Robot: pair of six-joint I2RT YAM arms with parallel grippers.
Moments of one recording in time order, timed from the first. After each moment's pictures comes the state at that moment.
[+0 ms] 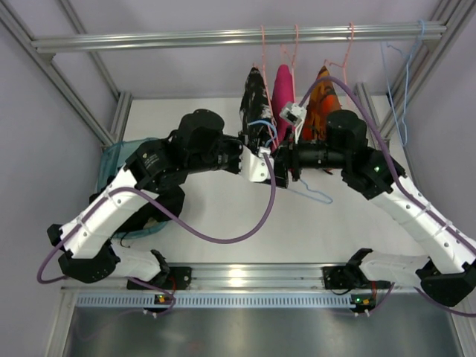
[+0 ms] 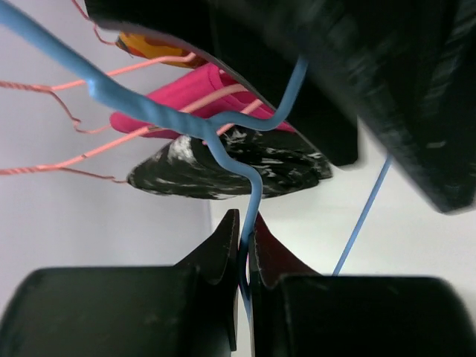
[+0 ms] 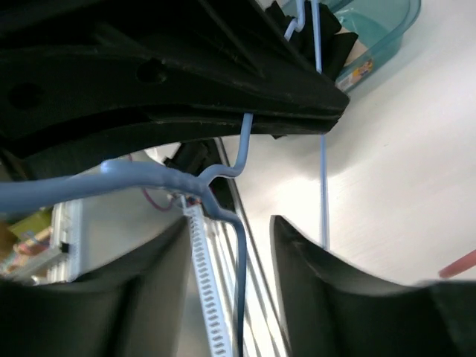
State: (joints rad) left arm -0.95 1.36 1.80 -0.95 0.06 1.03; right arm 0.73 1.14 1.35 -0.50 -0.65 0.31
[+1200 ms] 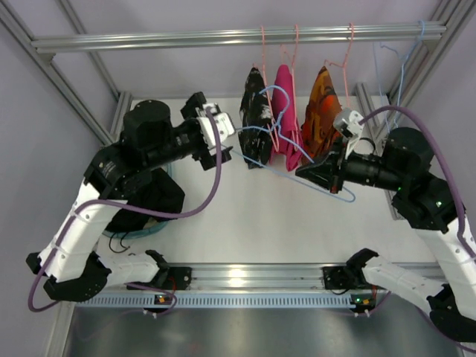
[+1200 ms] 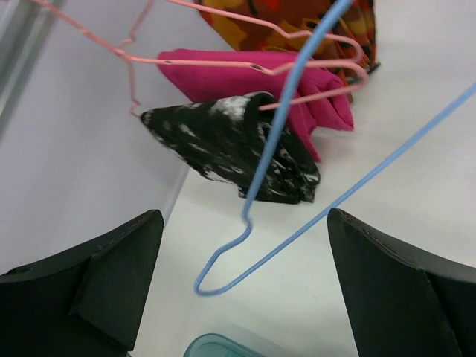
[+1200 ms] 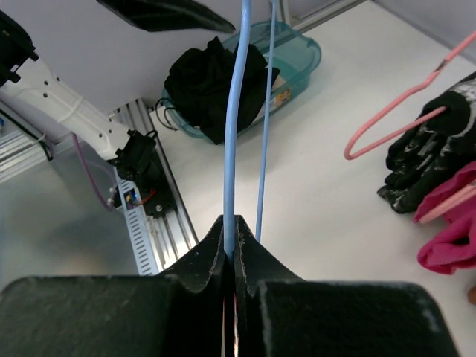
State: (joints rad) left arm -0.77 1.19 1.73 -0.83 0.14 0.64; right arm 0.60 0.88 1.38 -0.71 -0.59 0.11
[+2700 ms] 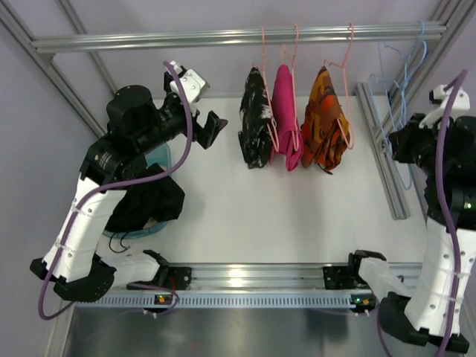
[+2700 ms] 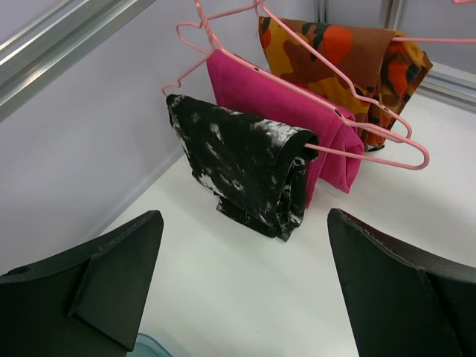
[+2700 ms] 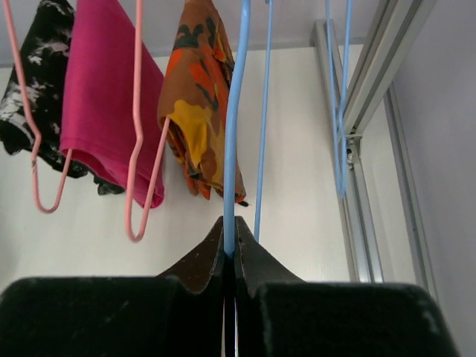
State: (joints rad) left arm -0.58 1.22 1.77 -0.68 0.19 0.26; right arm -0.17 0.90 1.61 -1.05 -0.20 0.04
